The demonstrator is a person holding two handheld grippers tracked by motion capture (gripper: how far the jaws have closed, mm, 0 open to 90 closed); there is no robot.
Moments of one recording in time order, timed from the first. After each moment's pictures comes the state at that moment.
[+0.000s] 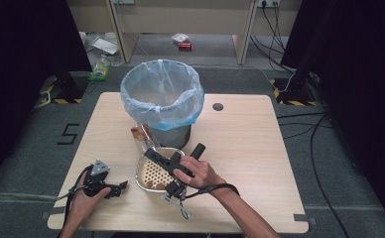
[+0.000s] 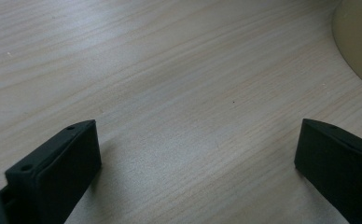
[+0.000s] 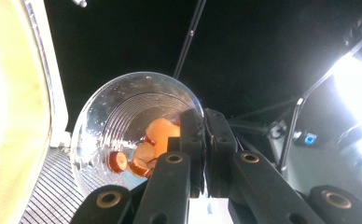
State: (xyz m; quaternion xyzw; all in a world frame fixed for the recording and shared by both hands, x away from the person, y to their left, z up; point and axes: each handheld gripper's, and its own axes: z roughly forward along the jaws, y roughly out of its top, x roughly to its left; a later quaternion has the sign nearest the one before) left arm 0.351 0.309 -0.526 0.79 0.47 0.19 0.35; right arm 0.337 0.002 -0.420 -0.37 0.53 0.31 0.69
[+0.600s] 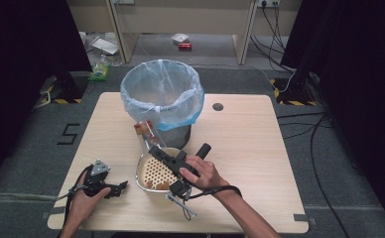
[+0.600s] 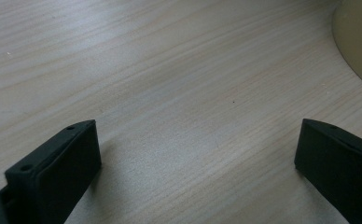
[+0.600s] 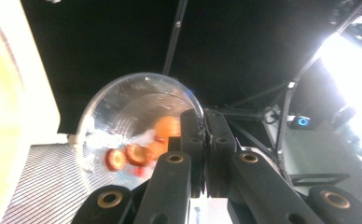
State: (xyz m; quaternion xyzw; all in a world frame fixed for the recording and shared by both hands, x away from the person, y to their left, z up) left arm 0.351 0.308 -0.526 0.79 0.47 0.19 0.35; right arm 0.334 -0.009 -0.412 -0.34 0.53 0.33 0.70
